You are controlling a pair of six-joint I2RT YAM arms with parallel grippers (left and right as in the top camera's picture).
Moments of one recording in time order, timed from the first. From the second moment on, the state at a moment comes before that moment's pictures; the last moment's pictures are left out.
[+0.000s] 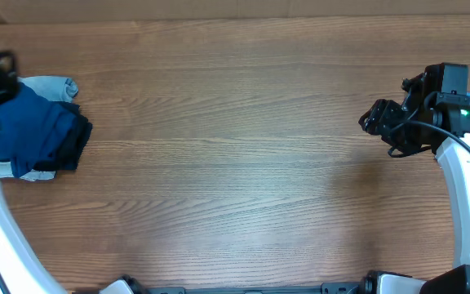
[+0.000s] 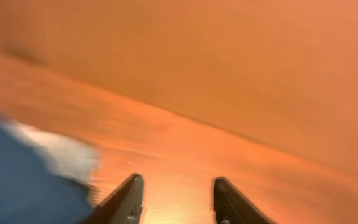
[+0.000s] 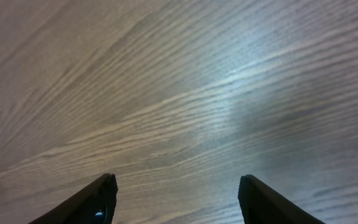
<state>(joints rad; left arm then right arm) 0.56 1.39 1.61 -0.72 0.57 -0.14 -0.15 1.46 1.29 -1.00 -0.28 0.33</state>
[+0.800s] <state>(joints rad) -0.13 1.29 1.61 -1.32 0.17 0.03 -0.15 1.44 1.44 -1.01 -0.28 0.15</state>
